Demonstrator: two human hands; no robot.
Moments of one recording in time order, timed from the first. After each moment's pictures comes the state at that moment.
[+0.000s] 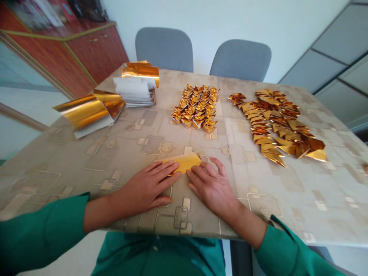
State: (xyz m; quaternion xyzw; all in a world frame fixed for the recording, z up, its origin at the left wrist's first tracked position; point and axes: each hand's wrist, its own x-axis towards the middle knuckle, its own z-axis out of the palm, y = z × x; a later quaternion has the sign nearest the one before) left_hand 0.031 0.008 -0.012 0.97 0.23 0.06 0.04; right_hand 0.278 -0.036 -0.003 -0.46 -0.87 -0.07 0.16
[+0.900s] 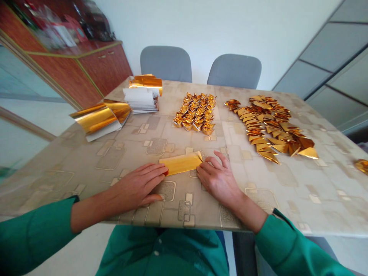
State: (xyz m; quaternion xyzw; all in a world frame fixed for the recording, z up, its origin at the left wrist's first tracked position) left_hand -0.001 0.006 -0.001 0.97 0.22 0.07 -0.02; right_hand 0.292 -0.030 0.003 -0.45 -0.87 -0.11 0.16
